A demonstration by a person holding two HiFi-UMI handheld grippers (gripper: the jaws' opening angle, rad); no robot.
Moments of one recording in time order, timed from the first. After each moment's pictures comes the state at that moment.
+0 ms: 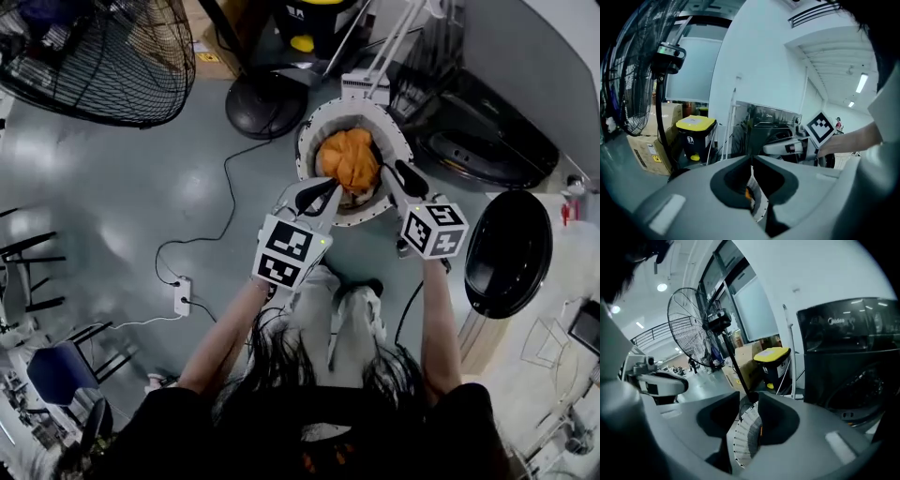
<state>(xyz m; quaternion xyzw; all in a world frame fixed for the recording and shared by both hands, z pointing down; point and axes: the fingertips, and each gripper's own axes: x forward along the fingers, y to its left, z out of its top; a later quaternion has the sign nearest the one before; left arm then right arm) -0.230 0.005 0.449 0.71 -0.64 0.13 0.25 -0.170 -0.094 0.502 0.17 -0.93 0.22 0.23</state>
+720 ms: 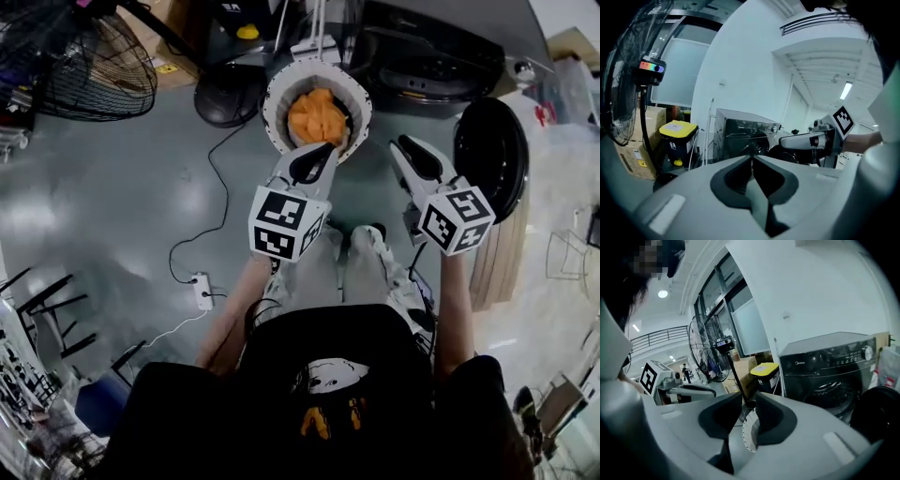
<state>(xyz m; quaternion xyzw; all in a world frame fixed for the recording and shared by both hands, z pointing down) -0.131 0.039 0.354 0.77 -0.59 0.10 0.23 -0.041 -0.013 0.349 0.23 -0.93 0.21 0.17</state>
